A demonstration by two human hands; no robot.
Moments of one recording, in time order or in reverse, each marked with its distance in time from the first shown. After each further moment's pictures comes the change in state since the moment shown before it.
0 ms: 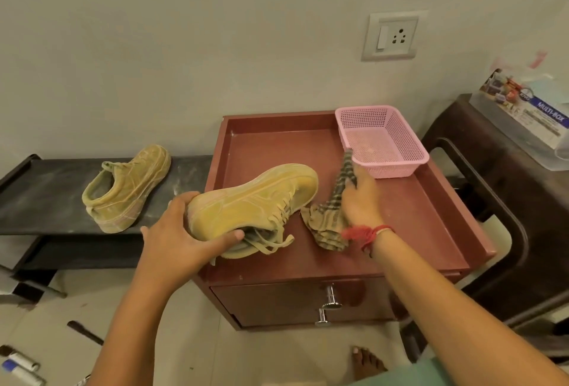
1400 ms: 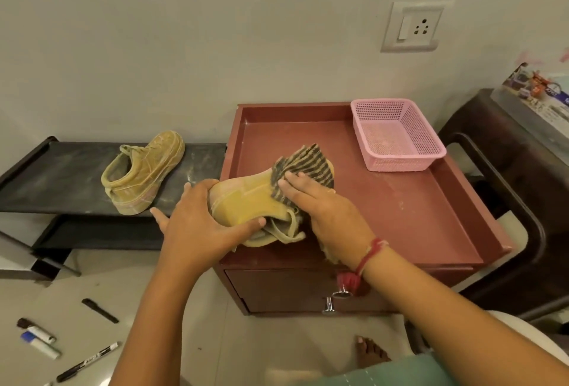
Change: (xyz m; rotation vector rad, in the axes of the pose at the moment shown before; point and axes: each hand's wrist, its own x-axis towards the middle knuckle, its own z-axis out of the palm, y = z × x) left_hand -0.007 0.005 0.002 0.182 0.054 0.019; right_hand -0.061 -0.015 0.022 -0.446 -0.358 -0.879
